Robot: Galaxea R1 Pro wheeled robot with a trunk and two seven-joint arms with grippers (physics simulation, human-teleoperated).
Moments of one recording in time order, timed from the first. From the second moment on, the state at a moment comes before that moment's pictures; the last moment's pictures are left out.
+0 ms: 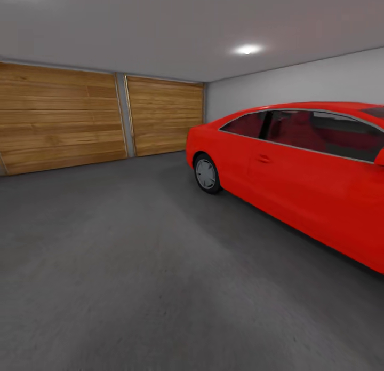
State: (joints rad) left arm 0.01 -0.06 0.01 -0.63 0.00 0.13 0.01; right arm -0.20 -0.07 0.01 -0.36 0.00 -0.03 -0.01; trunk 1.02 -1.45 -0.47
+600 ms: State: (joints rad) left arm 0.01 -0.07 0.01 -0.63 0.00 0.13 0.00; right arm -0.20 -0.07 0.01 -0.36 0.00 -0.03 -0.01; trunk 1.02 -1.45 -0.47
